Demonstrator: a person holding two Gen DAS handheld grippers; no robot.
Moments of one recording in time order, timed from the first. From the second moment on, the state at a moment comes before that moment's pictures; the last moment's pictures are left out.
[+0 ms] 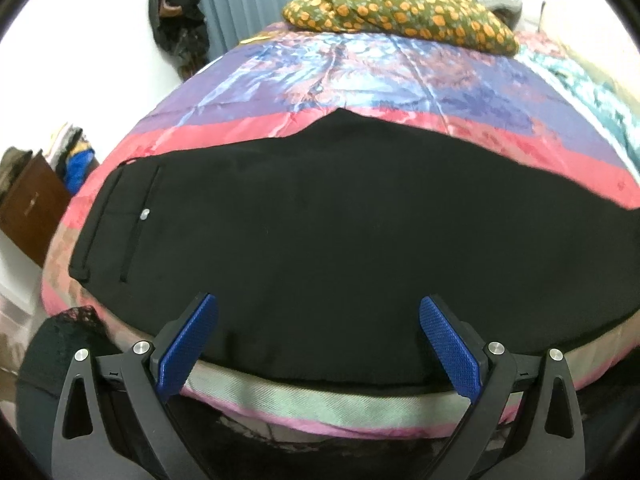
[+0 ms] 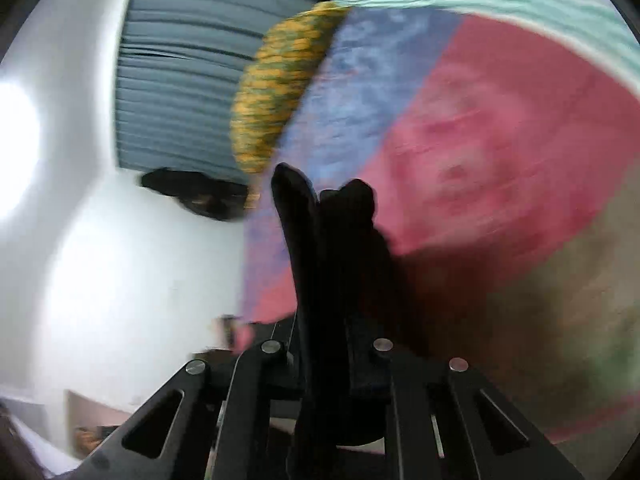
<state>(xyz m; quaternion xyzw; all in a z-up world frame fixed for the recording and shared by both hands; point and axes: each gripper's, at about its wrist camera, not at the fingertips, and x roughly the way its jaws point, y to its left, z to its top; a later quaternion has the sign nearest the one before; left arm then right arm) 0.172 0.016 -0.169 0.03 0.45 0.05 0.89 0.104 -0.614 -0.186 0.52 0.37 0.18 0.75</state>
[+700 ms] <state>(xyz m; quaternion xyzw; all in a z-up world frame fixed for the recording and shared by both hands) 0.169 0.092 -0.161 -0.14 0.44 0.06 0.88 0.177 -0.129 -0.178 0.18 0.50 0.27 0.80</state>
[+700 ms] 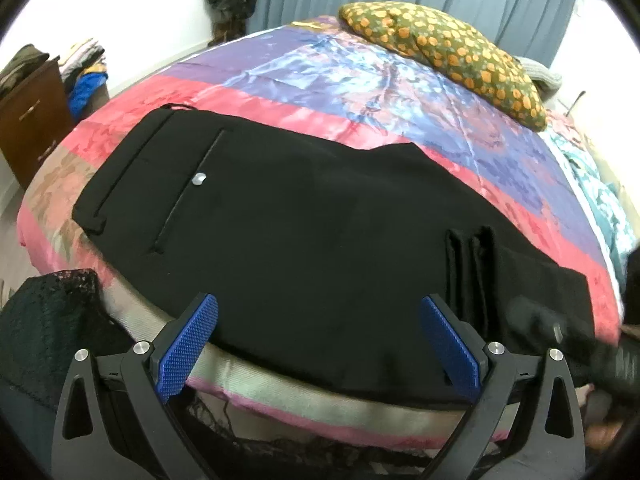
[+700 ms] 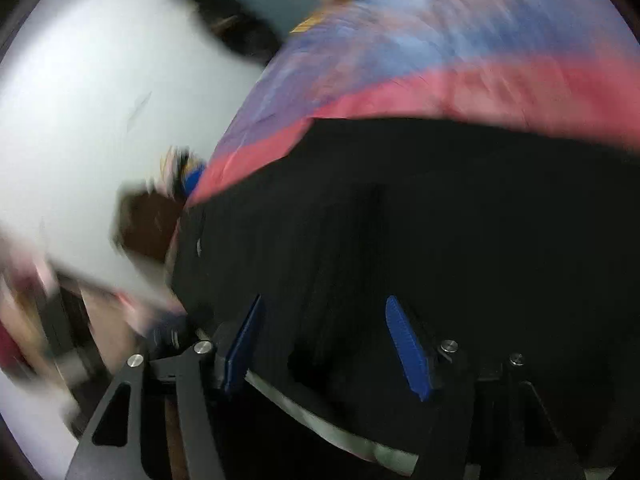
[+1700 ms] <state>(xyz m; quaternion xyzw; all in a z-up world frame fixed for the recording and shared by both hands) 0.198 -0.028 -0.188 0.02 0.47 -0.04 0.88 0.146 -0.330 -0.210 0.30 0.49 0.15 0.81</state>
